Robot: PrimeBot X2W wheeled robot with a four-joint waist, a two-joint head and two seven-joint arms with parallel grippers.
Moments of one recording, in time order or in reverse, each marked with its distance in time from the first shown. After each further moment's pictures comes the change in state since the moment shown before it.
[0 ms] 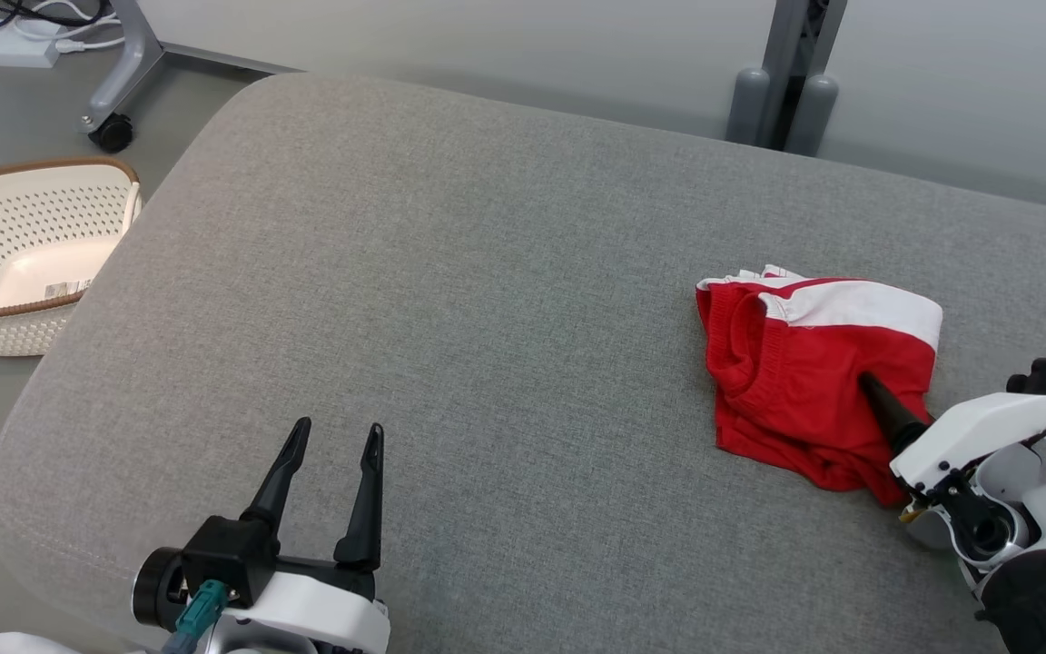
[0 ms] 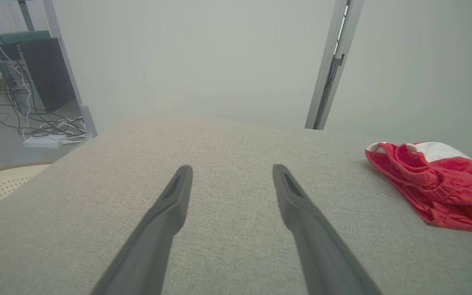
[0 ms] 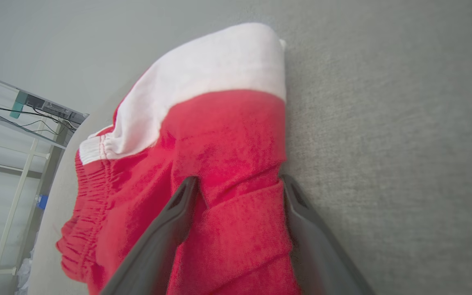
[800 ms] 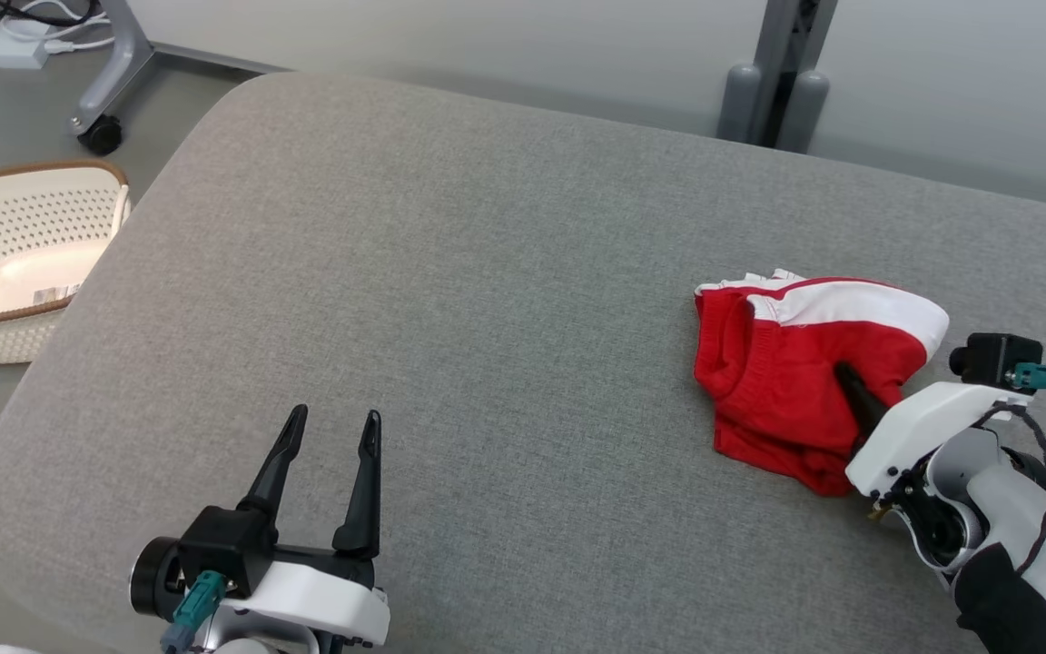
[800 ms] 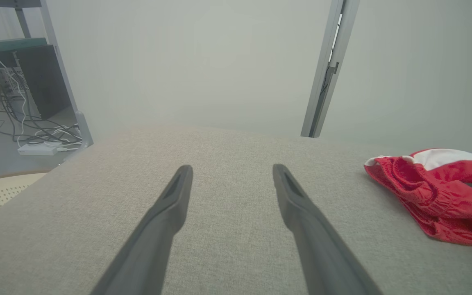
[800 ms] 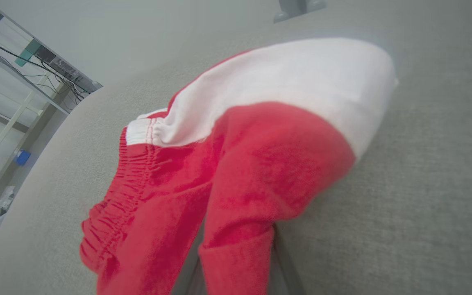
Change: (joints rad) left arm -0.023 0.000 -0.001 -0.014 -0.005 0.006 0.000; right arm -0.077 -0.034 0.295 -0.007 -0.002 0.000 -0.155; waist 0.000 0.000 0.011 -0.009
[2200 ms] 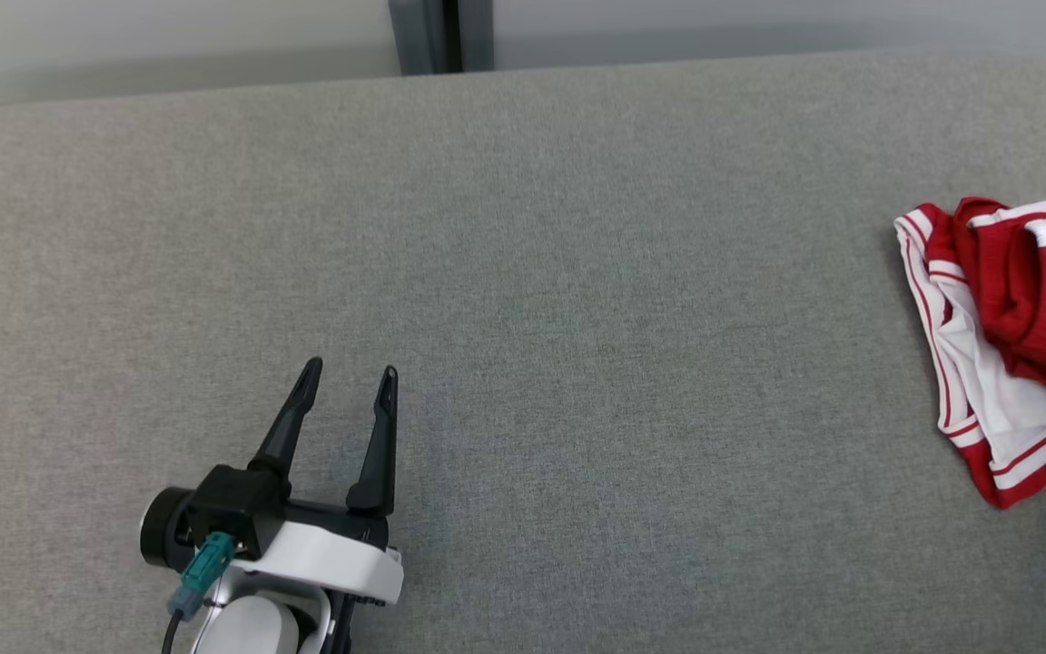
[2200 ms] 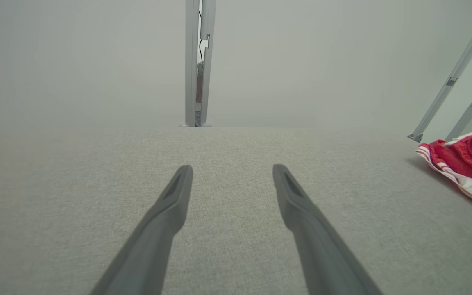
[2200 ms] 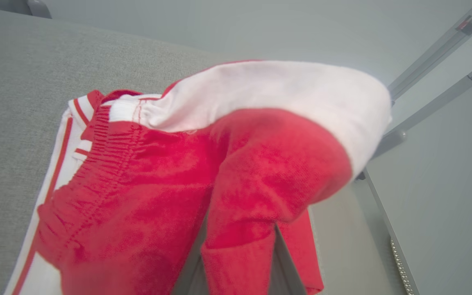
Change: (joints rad) left arm -0.066 0.000 -0.031 -0.011 -0.003 -0.001 0.000; right arm -0.163 -0.436 0.239 0.064 -0.223 0.000 -0.096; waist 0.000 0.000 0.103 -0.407
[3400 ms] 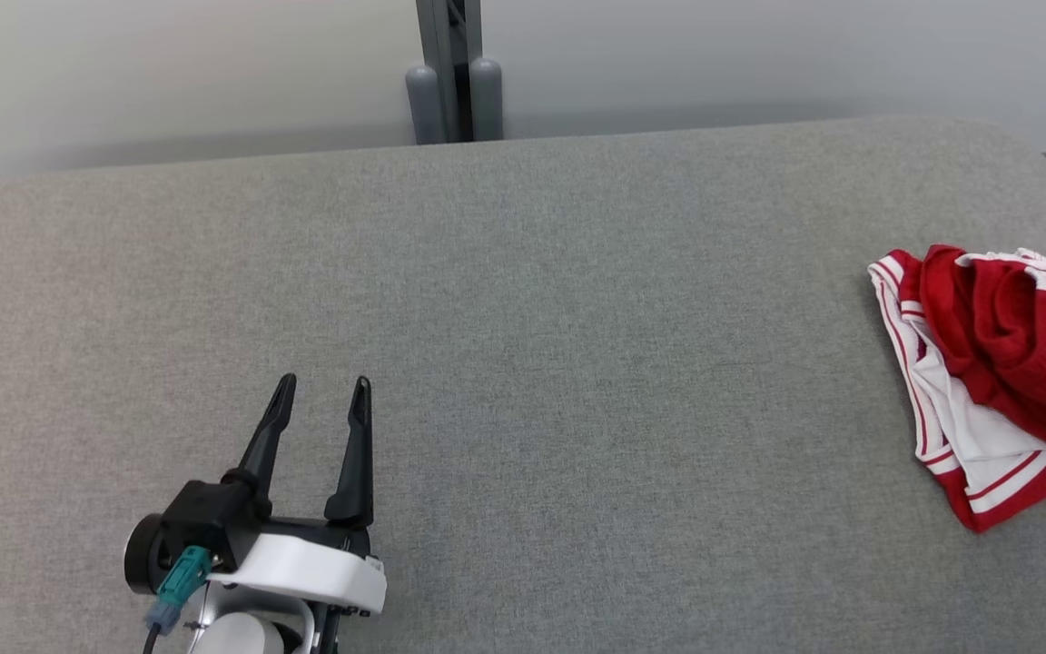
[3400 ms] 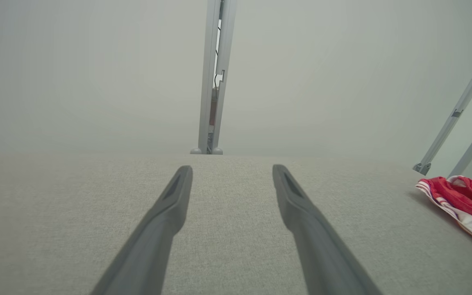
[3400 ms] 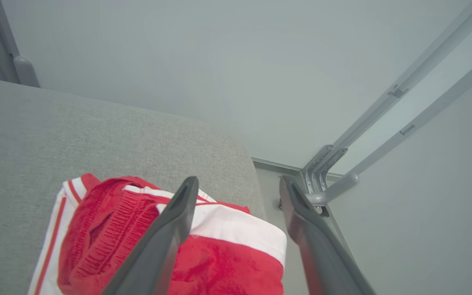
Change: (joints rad) left arm 0.007 0.000 0.027 0.007 -0.042 0.022 0.000; right arm -0.157 0.110 -0.071 0.258 -0.205 0.000 -0.052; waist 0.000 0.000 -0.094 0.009
